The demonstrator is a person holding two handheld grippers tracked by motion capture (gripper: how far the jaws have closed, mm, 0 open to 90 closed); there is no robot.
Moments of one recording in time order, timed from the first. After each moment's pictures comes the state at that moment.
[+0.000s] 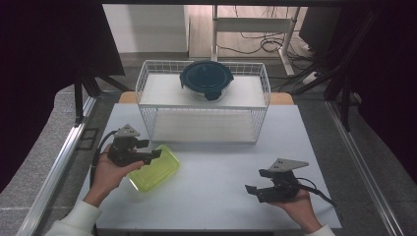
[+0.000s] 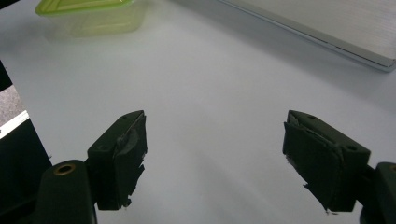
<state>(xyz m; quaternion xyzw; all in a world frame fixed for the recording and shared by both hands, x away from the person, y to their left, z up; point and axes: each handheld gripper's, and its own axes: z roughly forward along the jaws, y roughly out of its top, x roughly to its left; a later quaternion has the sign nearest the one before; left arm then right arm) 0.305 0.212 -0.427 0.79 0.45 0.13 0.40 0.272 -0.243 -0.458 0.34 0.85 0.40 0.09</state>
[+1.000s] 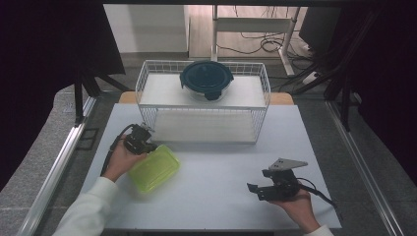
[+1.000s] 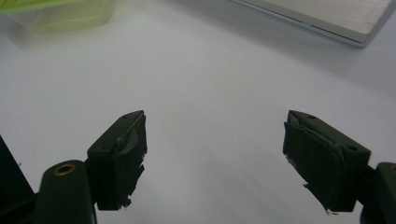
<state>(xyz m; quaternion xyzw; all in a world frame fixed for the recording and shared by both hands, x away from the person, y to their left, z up) 0.377 0.206 -0.489 0.86 0.44 0.11 0.24 0.277 -0.246 -0.466 0.38 0.84 0.38 0.10</state>
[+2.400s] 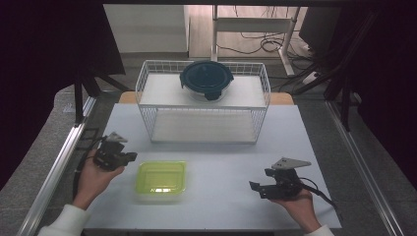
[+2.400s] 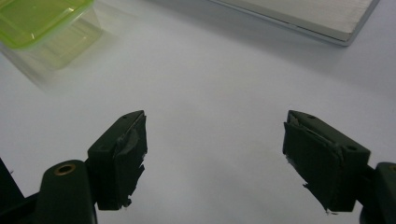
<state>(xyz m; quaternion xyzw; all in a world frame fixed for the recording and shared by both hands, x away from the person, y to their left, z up) 0.286 0.259 -0.458 0.80 0.51 0.13 0.30 0.278 -0.252 -0.466 0.39 0.83 0.38 0.11</state>
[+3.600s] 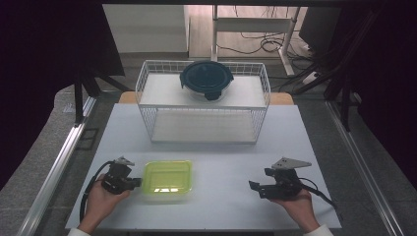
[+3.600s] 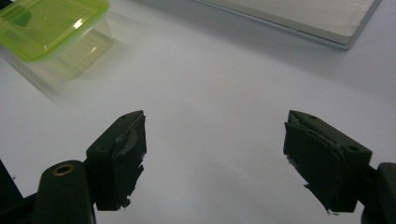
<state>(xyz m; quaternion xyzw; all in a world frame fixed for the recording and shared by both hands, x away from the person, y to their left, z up) 0.263 0.232 -0.510 0.82 0.51 0.05 0.27 0.277 -0.251 -0.466 0.40 0.83 0.39 0.11</state>
